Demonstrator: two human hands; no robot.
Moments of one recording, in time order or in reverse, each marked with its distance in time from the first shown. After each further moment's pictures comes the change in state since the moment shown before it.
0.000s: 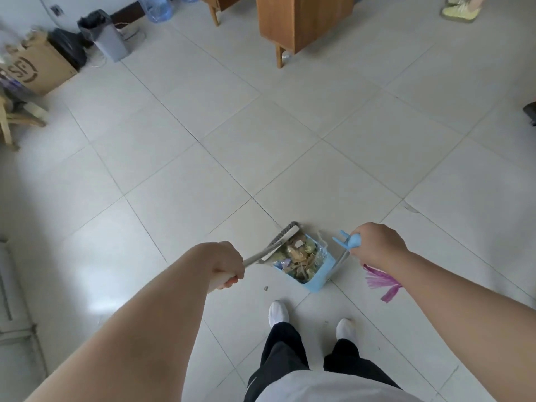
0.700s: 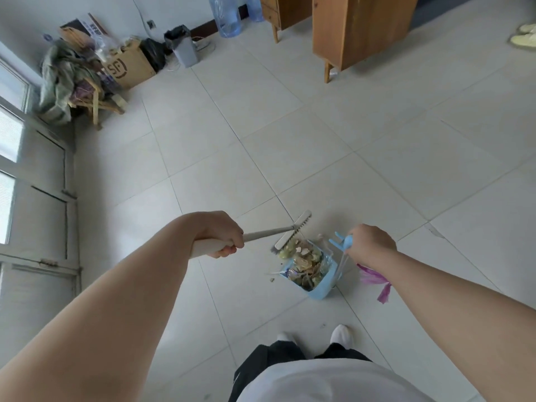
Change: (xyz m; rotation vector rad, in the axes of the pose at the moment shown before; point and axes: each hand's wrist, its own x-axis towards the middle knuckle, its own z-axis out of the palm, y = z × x) left_hand -0.125 0.006 0.065 -0.368 0.160 0.035; right_hand -0.044 0.031 0.000 -0.109 -0.052 -0.130
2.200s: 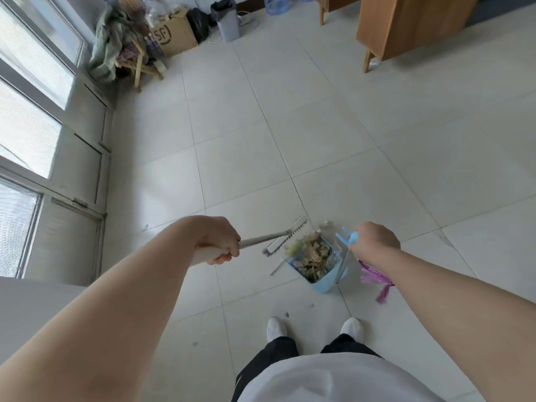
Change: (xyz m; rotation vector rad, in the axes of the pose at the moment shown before) left_hand -0.048 -0.041 0.100 -0.059 -0.015 -0.101; right_hand -0.037 0.045 0.009 -0.089 0.012 -0.034
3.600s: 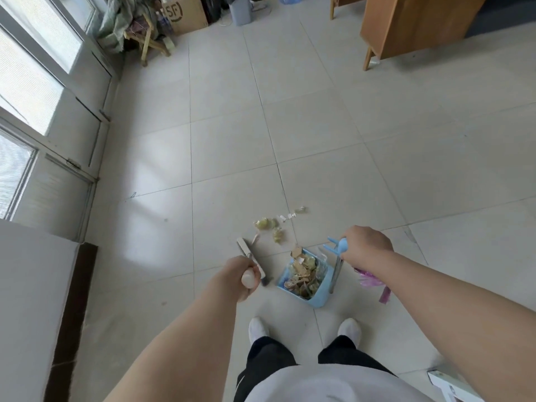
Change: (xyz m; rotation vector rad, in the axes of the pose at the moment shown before) left_hand 0.008 0.042 0.265 -1.472 0.100 -0.220; right_hand -0.047 0.152 -0.013 -0.221 -0.058 -0.278
